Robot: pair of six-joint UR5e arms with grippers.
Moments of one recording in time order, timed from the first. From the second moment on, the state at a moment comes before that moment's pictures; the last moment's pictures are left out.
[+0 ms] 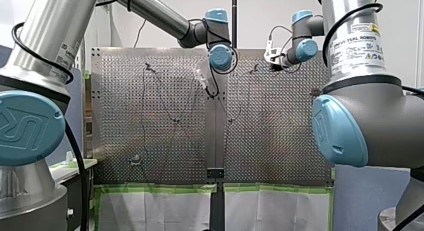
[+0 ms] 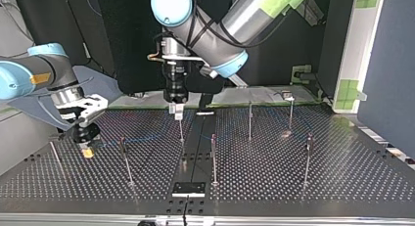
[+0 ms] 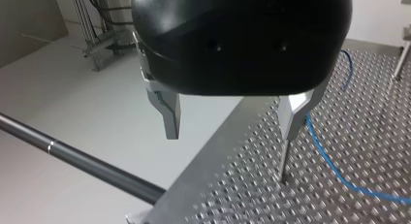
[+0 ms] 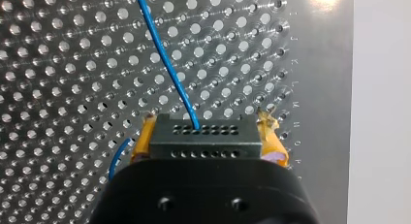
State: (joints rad) left arm -0.75 -1.87 -1.52 -2.70 -2.25 -1.95; right arm 1.79 -1.27 1.38 -0.10 1.21 1.72
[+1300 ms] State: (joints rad) left arm -0.75 -1.87 -1.88 -2.33 -2.25 -1.92; right arm 1.78 -1.27 1.38 -0.09 1.21 1.72
